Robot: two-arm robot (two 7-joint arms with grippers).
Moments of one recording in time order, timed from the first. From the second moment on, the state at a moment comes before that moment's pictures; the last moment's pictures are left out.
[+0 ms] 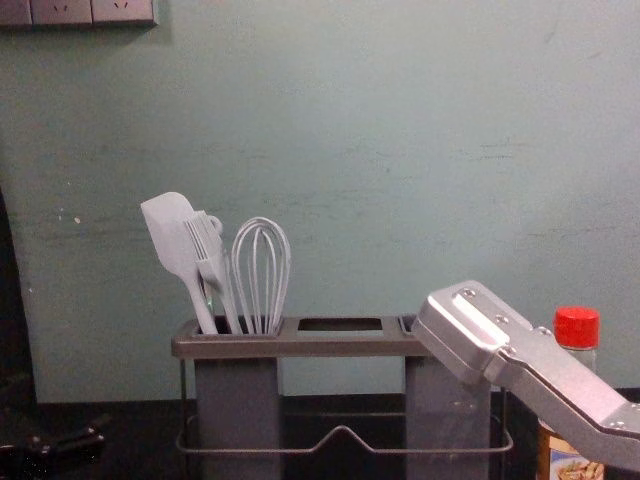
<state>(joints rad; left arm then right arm) -0.20 0.60 0.45 -1.41 -0.25 -0.12 0.03 0.20 0.38 -0.55 -1.72 0.17 0.77 0.25</state>
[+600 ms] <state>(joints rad) -0.20 0.60 0.45 -1.41 -0.25 -0.12 0.03 0.17 0.38 -0.51 -1.77 0.17 0.71 0.24</state>
